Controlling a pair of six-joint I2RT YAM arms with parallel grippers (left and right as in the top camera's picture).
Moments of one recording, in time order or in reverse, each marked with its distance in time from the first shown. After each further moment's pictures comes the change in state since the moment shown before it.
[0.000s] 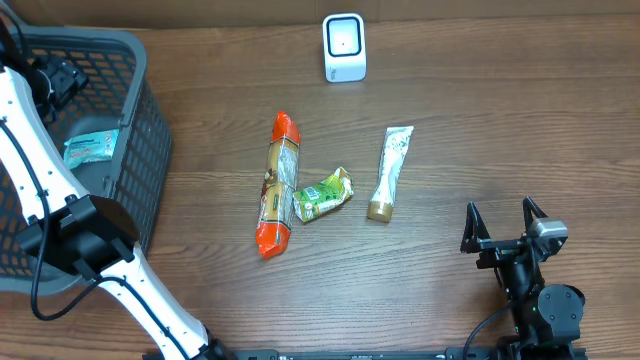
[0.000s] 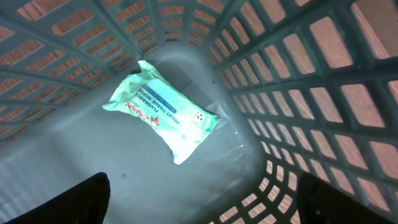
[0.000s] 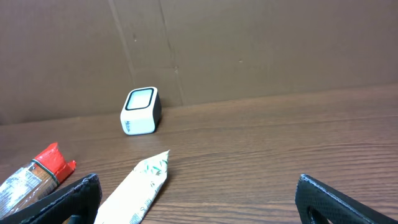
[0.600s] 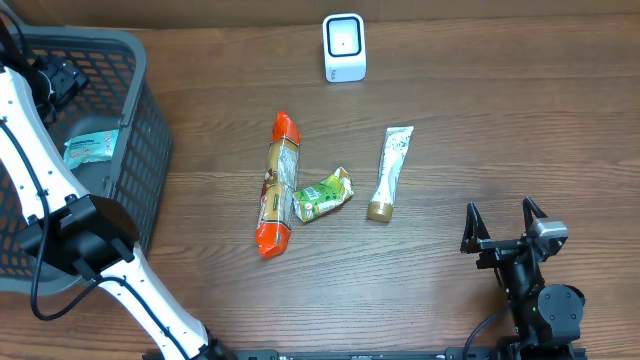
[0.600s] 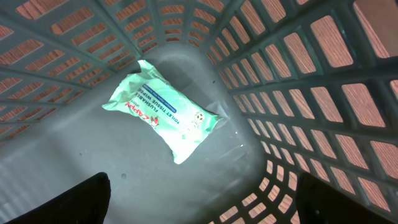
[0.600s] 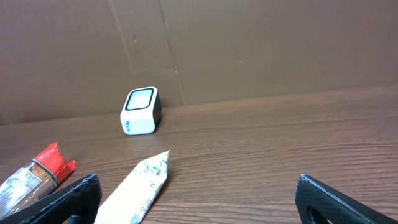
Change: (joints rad) left arm 0.000 -0.005 -0.006 0.003 -0.001 0.000; right arm 0.000 0.000 0.000 0.000 0.000 0.000
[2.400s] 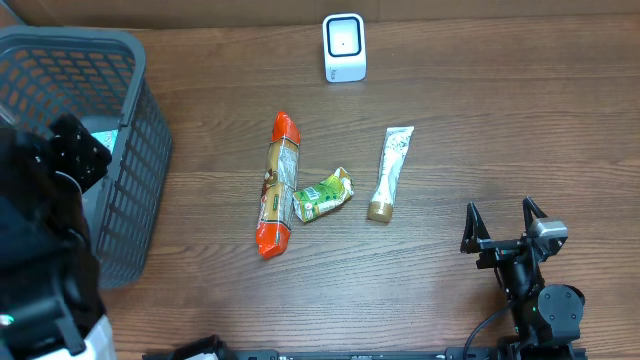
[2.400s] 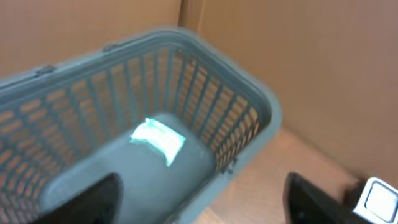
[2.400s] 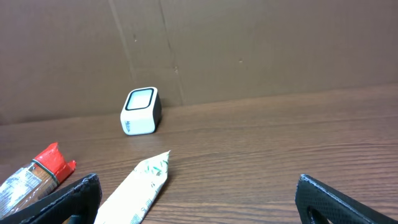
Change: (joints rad) left arm -0.203 -1.279 -1.067 0.544 -0.197 0.037; right arm 0.000 0.000 0.000 0.000 0.000 -0.001
